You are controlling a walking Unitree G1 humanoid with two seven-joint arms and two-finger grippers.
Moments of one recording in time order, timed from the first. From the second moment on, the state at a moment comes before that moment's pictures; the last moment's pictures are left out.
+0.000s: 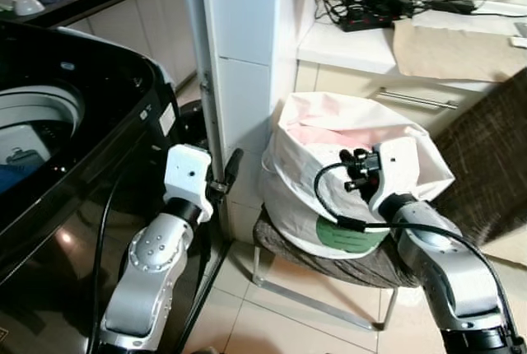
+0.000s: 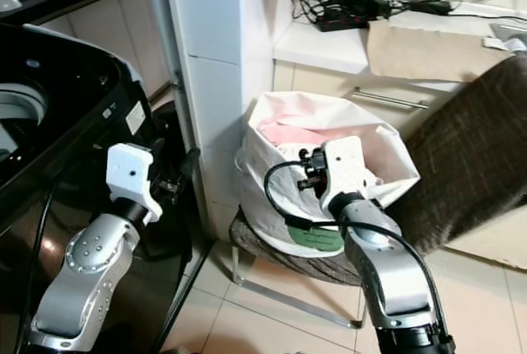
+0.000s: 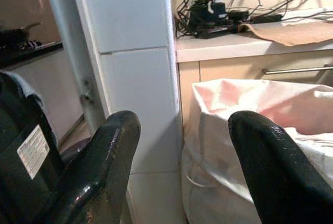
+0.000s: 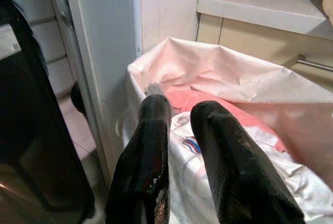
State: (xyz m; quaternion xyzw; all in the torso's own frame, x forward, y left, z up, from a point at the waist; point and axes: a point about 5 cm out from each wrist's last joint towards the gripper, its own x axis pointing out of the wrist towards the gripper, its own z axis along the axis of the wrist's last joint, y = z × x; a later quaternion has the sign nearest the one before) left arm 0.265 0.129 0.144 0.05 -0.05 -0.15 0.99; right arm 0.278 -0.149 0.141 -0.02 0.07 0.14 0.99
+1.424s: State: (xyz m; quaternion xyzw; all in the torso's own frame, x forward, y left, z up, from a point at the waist) left arm 0.255 0.139 0.143 0.04 -0.03 -0.13 0.99; right arm 0.272 -0.132 0.139 -0.05 0.08 0.26 0.96
